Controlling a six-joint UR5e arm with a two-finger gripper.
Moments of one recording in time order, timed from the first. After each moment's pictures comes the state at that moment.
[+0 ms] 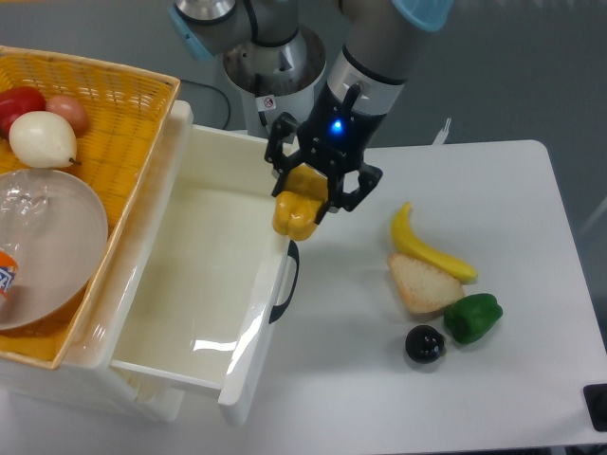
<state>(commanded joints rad) 2.58 -1.66 -1.45 -1.54 0.99 0.86</state>
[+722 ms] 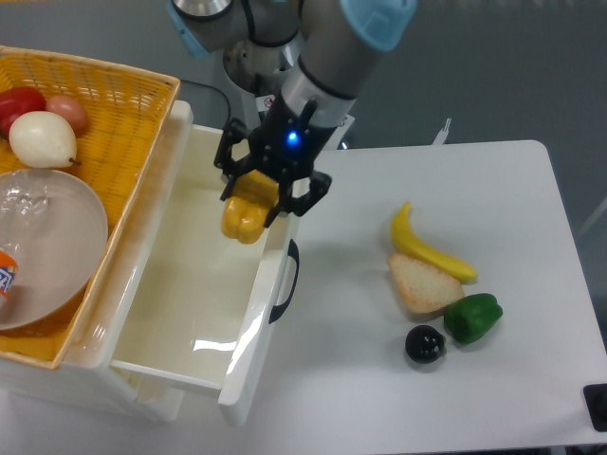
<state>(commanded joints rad) 2.48 -1.69 -1.50 -1.52 0.99 0.81</state>
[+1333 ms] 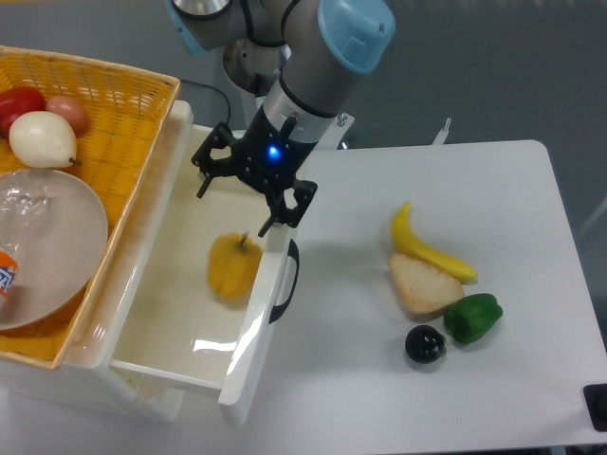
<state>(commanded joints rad) 2.49 -1.70 -1.49 -1.51 0.97 0.82</state>
